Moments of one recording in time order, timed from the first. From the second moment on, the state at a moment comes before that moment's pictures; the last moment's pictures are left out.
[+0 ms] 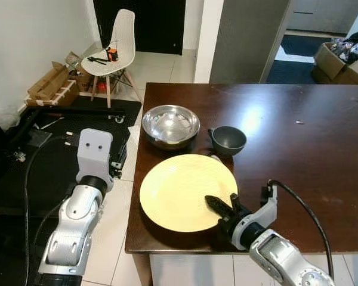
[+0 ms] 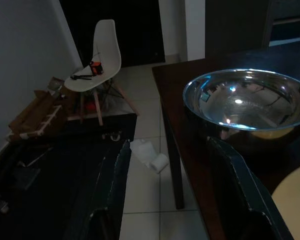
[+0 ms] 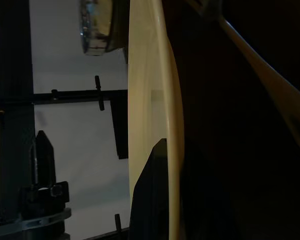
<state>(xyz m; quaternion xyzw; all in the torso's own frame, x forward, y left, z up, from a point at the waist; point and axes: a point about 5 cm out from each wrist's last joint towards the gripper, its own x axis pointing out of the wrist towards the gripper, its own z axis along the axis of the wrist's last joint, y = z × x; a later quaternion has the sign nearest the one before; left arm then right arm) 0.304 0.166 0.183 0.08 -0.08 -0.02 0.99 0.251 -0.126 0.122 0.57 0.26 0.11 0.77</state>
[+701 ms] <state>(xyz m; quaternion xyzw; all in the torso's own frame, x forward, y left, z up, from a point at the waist) 0.304 0.168 0.183 0.08 -0.08 -0.02 0.99 0.272 -0.128 0.112 0.56 0.26 0.11 0.78</state>
